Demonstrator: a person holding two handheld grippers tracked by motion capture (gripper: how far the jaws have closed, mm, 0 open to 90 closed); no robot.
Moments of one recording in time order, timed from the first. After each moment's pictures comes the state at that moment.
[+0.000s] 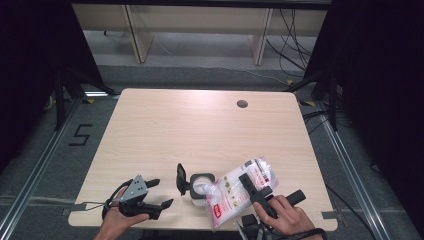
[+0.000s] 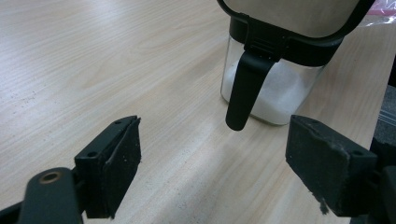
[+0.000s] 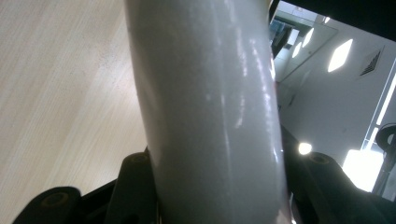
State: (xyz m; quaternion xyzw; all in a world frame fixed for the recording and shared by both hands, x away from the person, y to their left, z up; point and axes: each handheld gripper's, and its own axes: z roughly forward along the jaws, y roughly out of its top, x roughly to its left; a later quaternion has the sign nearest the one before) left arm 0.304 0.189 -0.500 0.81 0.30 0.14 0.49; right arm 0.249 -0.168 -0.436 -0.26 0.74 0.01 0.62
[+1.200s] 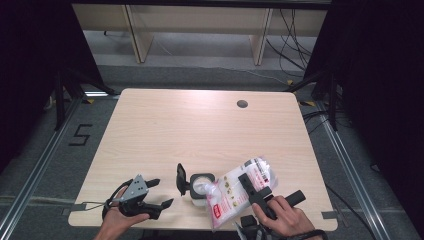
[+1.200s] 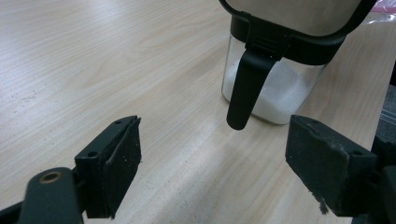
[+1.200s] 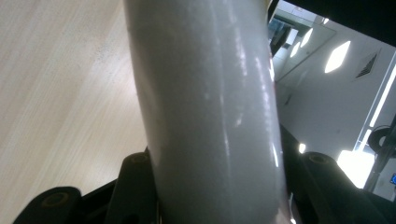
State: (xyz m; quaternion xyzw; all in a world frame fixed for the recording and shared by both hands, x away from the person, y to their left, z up) left arm 0.303 0.189 -0.500 0.81 0.30 0.15 0.49; right arm 0.246 -0.165 -0.434 -0.26 0.73 -0.01 0.63
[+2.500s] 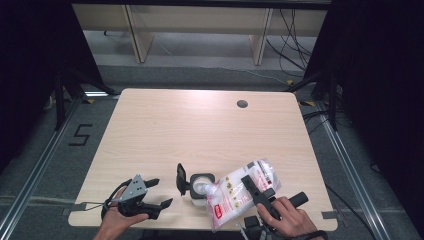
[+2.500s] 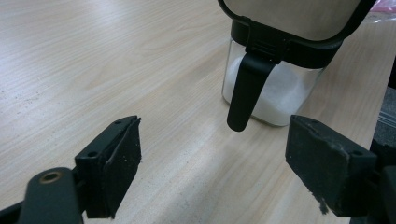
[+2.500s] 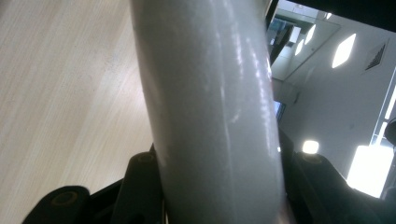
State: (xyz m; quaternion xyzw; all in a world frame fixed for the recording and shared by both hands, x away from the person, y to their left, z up) left arm 0.303 0.191 -0.498 0.81 0.30 0.15 0.49; right arm 0.245 -0.172 -0.432 -0.26 0.74 0.02 0.62
